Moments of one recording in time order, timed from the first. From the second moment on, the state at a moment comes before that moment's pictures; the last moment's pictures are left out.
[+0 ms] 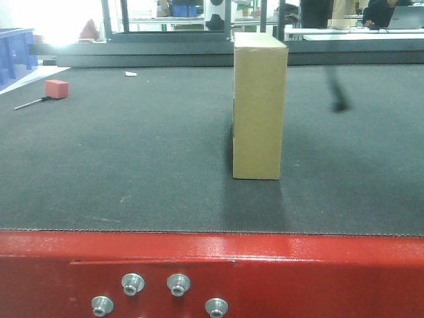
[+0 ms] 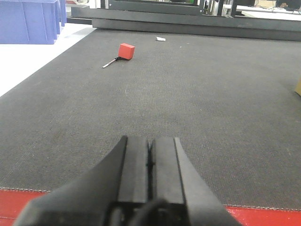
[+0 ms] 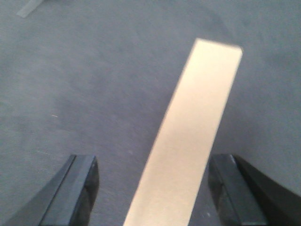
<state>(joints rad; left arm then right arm) -0.07 -0.01 0.03 -0.08 0.10 0.05 0.50 1.75 -1.98 -0.07 1.10 0.38</state>
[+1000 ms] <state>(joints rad) -0.07 -0.01 0.03 -0.08 0.10 0.05 0.52 1.97 -2.16 -0.26 1.25 0.59</state>
